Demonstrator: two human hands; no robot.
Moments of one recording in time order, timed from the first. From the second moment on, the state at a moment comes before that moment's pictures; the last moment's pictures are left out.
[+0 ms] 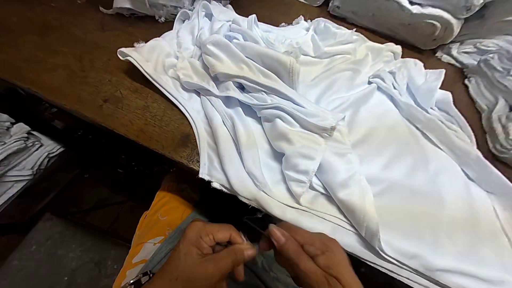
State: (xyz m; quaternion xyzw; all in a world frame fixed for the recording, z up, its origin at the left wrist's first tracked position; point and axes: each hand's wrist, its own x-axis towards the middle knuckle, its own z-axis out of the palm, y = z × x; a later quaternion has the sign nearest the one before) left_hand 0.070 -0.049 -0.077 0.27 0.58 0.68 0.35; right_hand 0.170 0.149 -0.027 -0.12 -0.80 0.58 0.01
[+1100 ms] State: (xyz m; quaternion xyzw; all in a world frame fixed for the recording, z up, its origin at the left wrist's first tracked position) left_hand 0.064 0.005 -0.085 0.23 0.58 0.68 0.39; right_hand 0.150 0.201 -0.002 -0.12 -0.87 0.45 0.17
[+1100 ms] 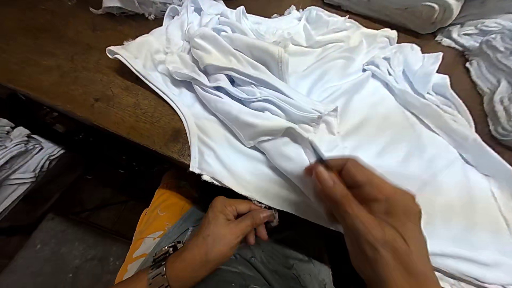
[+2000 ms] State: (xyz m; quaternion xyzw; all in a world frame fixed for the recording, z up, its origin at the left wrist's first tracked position) left_hand 0.066 -0.024 -0.080 0.14 0.56 0.72 0.39; right_hand 0.193 0.176 -0.050 -0.18 -0.74 0.64 -0.06
